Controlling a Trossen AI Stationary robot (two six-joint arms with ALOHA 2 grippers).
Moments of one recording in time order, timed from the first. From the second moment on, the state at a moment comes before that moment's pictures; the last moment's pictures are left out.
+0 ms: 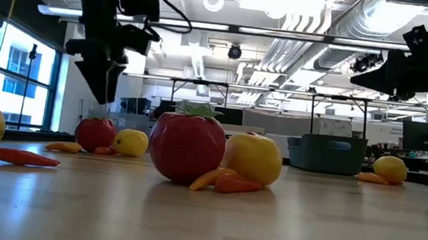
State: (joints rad) left arm 0.23 1.39 0.96 -0.94 -0.21 0.12; right arm -0.24 0.01 0.01 0.07 0.51 -0.11
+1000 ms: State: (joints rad) left arm 0.35 1.61 0.96 -0.94 -0.16 0.19; right arm -0.24 0.01 0.01 0.07 0.51 -0.11
